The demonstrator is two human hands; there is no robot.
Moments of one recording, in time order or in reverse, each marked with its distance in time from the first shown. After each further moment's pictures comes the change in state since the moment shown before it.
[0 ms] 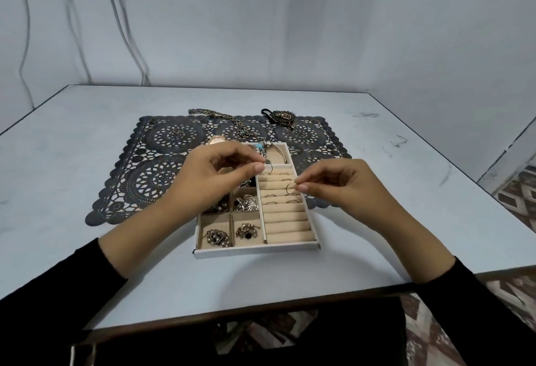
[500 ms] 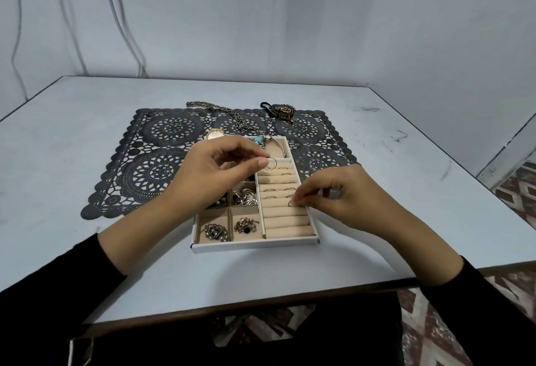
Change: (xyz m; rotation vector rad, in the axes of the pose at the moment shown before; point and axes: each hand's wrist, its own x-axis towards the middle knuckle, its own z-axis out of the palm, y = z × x) left_hand -0.002 0.003 0.005 0.008 0.003 0.023; right_hand -0.006 0.002 -0.001 -0.551 -0.119 -0.197
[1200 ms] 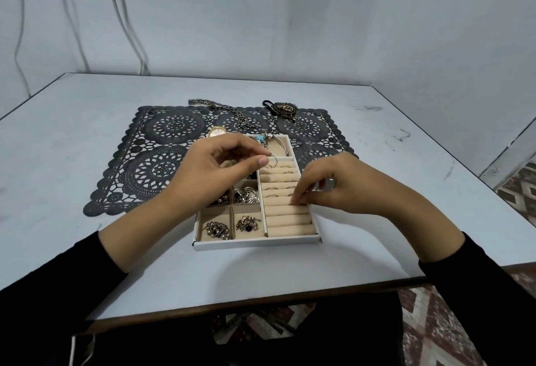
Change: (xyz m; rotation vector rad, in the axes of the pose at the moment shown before) left_hand -0.001 -0.001 -0.002 -0.011 0.007 -0.002; right_hand 0.022 -0.006 -0.014 -0.090 -0.263 0.038
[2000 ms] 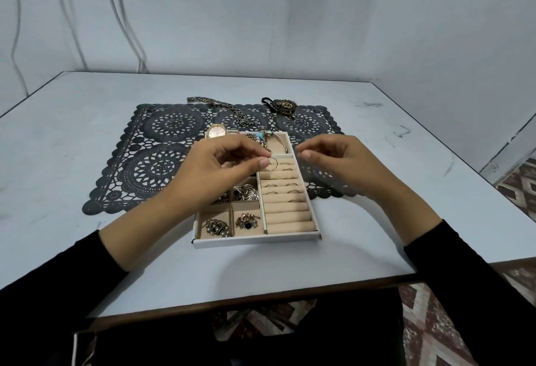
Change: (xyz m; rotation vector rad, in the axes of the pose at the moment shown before) left_hand 0.000 -0.002 0.003 -0.004 -0.031 -0.039; right_hand 0.015 0.033 0.006 0.497 0.328 0.218
